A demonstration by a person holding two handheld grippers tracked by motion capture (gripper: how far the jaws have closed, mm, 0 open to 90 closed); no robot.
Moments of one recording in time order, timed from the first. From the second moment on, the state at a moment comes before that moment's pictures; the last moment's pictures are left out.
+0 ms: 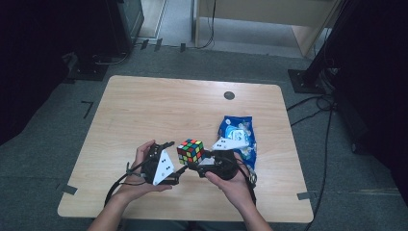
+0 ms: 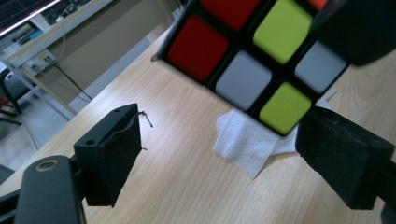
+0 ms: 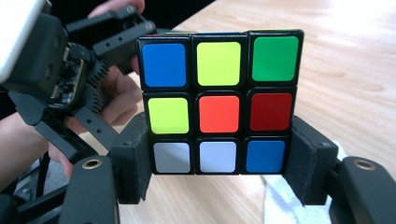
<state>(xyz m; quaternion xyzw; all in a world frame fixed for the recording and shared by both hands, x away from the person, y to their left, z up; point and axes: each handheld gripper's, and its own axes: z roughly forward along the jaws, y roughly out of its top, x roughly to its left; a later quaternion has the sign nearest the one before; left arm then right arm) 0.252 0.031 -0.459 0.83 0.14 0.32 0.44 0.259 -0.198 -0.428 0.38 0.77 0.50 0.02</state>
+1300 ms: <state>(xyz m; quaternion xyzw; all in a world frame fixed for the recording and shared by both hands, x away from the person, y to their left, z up) 0.268 0.065 -0.445 0.79 0.24 0.25 0.51 0.270 -0.216 -0.461 0.43 0.75 0.50 0.12</state>
